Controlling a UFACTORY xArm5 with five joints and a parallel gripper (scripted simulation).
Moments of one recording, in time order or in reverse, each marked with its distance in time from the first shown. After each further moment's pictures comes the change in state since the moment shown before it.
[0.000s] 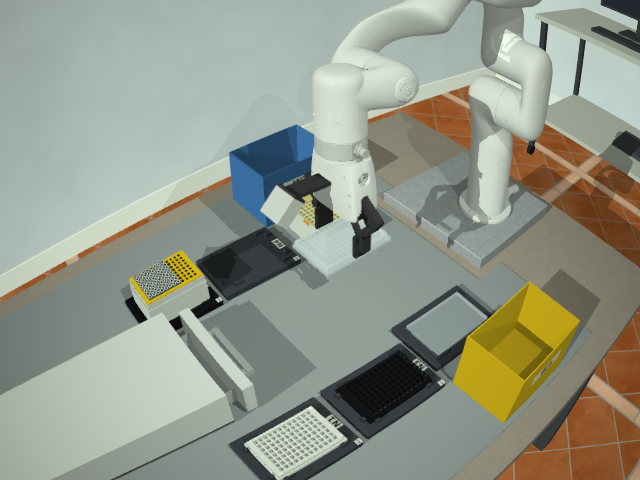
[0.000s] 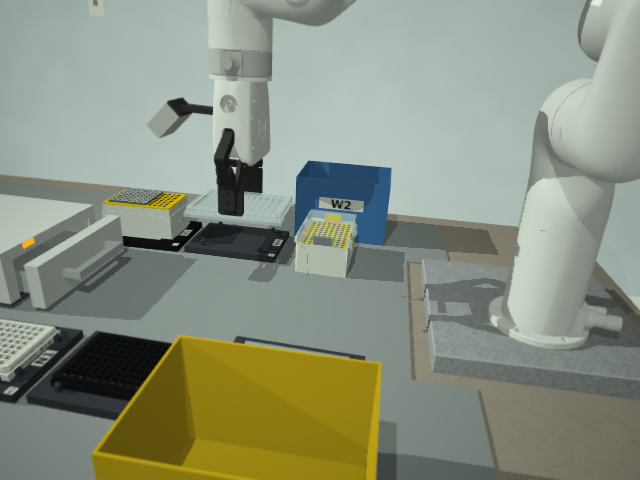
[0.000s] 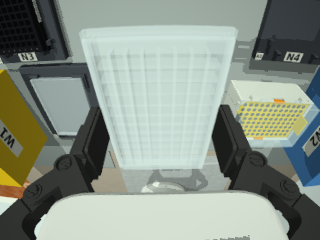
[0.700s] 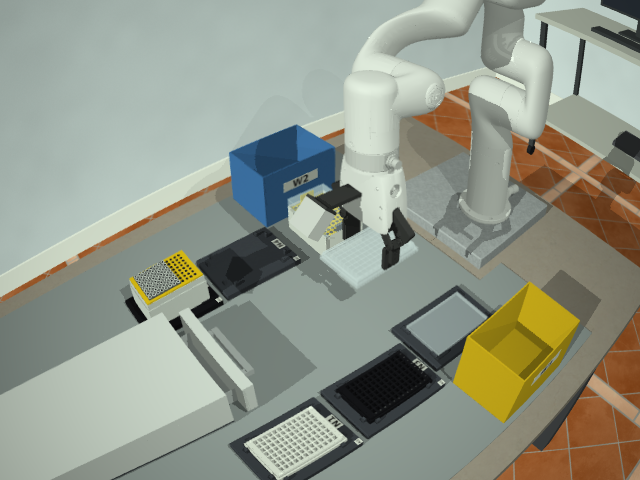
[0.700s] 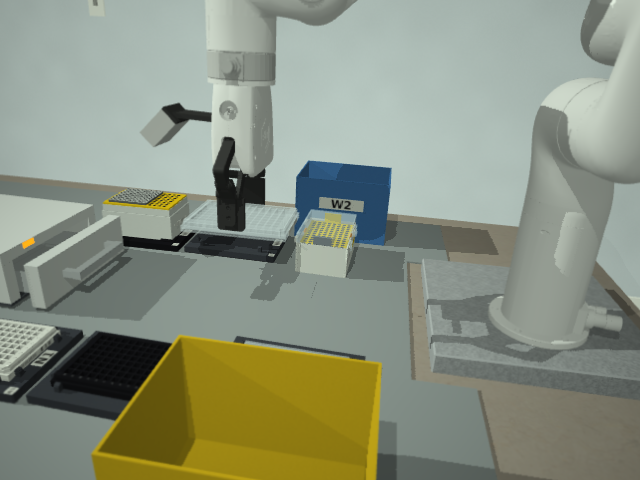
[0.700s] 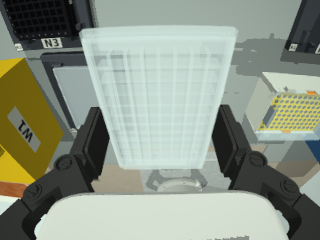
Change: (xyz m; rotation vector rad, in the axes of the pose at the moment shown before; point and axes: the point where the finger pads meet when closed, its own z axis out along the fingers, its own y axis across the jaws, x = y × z) arm -0.016 -0.047 0.001 0.001 -0.002 0.000
